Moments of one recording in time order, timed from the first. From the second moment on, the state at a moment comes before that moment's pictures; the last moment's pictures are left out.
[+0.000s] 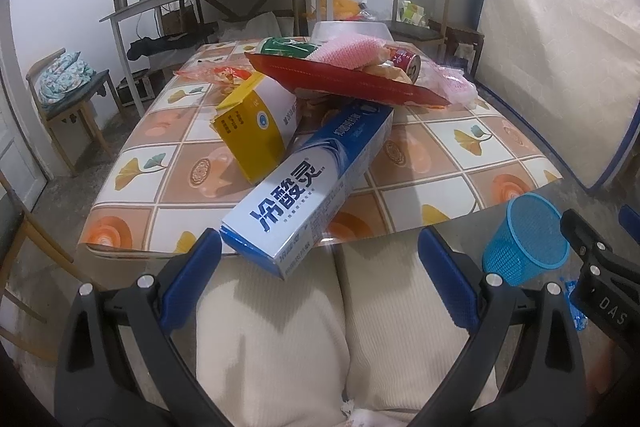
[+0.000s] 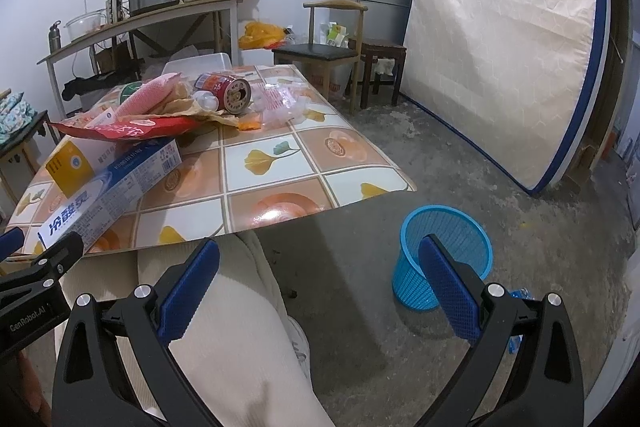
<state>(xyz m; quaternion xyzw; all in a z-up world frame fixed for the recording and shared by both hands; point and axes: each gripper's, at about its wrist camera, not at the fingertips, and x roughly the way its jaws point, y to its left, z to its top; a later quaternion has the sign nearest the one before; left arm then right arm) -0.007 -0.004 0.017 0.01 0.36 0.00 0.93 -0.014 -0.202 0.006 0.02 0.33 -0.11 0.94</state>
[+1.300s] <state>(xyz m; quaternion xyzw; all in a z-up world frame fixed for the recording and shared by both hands) -0.010 0.002 0.012 0.00 0.36 0.01 0.93 -0.016 -0.199 0.001 0.02 0.33 -0.10 0.94</state>
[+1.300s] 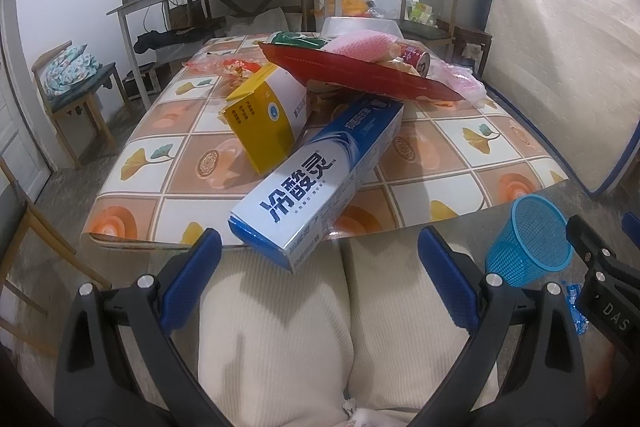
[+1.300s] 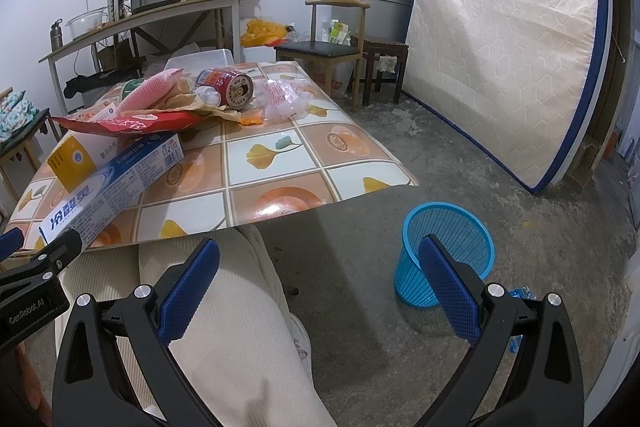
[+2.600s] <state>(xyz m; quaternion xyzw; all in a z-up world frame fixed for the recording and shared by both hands) 0.000 0.019 -0.002 -0.02 0.39 0.03 0.92 0.016 -0.198 -0.004 0.01 0.35 -0.08 0.93</state>
